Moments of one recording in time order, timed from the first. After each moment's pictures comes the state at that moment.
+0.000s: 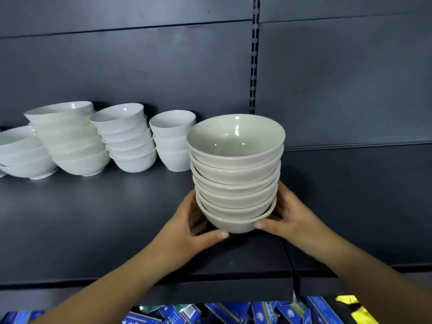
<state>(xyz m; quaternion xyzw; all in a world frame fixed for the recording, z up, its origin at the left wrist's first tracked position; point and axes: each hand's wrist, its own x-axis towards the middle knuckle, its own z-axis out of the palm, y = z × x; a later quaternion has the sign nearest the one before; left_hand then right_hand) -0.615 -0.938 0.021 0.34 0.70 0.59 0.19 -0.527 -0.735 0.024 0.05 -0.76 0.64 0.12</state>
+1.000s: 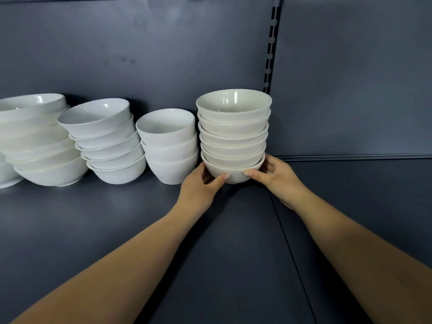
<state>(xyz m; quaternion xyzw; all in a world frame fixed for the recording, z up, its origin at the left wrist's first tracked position) -0.730 -0.845 0.027 0.23 0.77 0.59 0.06 -0.678 -0.678 0.025 -0.06 -0.74 0.65 0.17</state>
